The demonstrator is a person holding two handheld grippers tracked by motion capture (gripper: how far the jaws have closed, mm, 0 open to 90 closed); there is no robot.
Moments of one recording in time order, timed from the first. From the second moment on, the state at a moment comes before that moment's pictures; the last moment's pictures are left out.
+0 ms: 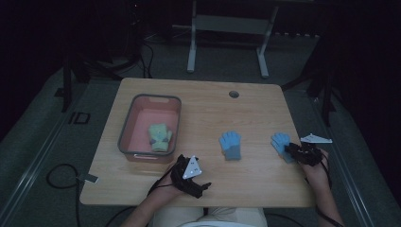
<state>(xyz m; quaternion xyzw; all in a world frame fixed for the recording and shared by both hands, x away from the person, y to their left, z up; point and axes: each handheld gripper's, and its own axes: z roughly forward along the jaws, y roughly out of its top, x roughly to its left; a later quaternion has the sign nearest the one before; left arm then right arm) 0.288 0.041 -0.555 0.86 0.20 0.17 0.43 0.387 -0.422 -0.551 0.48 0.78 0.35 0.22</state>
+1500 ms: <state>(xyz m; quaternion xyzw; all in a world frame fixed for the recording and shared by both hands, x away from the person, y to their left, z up) 0.288 0.040 -0.554 0.86 0.20 0.17 0.43 0.365 -0.282 -0.508 0.61 0.68 0.32 0.26</state>
